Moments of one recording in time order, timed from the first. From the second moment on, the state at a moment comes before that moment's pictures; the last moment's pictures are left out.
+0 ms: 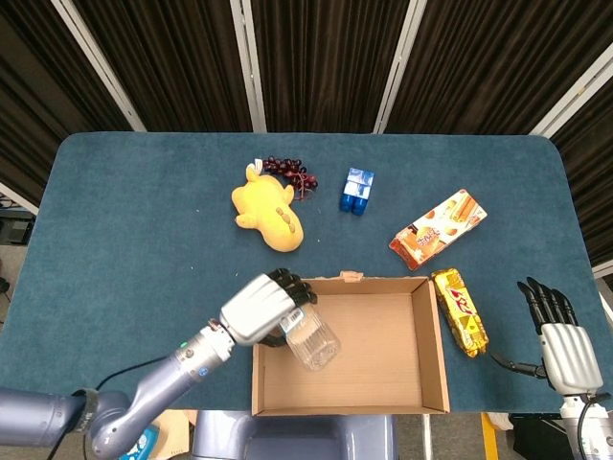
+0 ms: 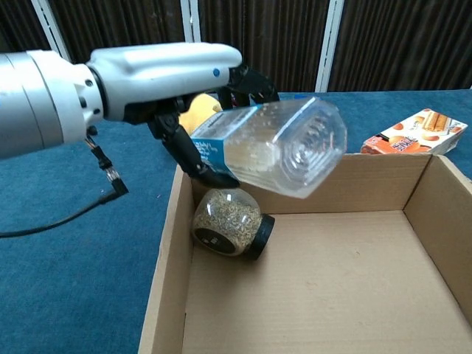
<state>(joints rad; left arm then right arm) -0.90 -1.42 -0.12 -2.01 1.18 1.02 0.58 0.07 -1.12 0.04 -1.66 -1.51 1.45 0.07</state>
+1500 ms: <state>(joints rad) -0.28 -1.10 0.15 -1.74 1.51 1.57 0.09 0.28 -1.09 0.05 -1.61 -1.53 1.15 -0.02</state>
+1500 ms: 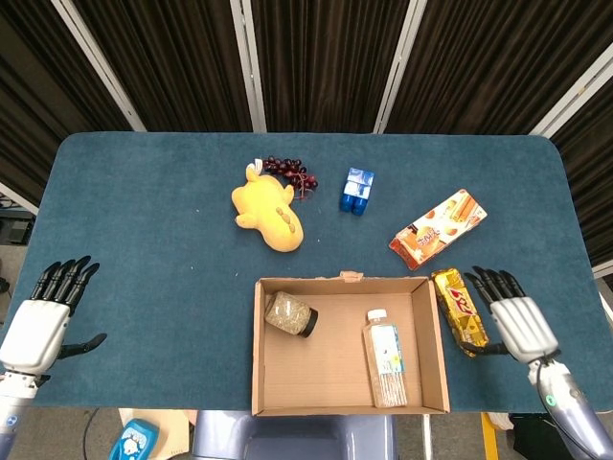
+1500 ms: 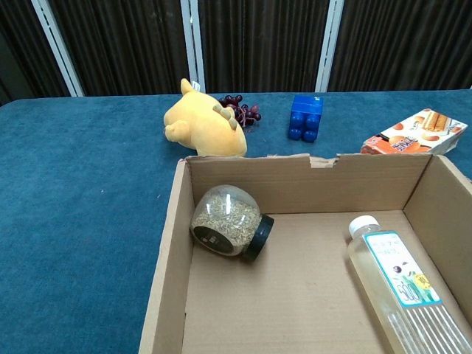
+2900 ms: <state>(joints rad) -0.24 -1.07 0.05 -1.72 1.49 1.41 -0.06 0.49 -1.33 0.11 -1.32 -1.17 0.87 -0.22</state>
